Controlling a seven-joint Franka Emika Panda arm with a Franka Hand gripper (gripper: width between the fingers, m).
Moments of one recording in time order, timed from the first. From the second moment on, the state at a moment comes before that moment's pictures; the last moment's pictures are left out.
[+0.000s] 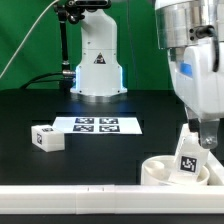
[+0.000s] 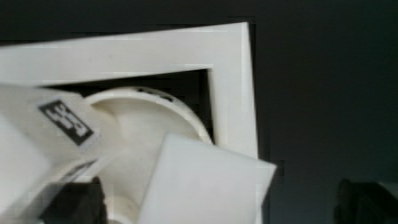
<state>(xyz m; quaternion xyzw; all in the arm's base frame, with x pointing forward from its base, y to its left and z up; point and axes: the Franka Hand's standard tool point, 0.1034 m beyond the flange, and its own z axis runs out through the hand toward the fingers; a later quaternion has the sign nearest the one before) 0.664 0.092 0.094 -0.69 0.72 0.00 0.09</state>
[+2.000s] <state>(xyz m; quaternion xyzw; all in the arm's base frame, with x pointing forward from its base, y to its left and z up) 0.666 0.086 0.089 -0.98 -0.16 -0.08 0.00</state>
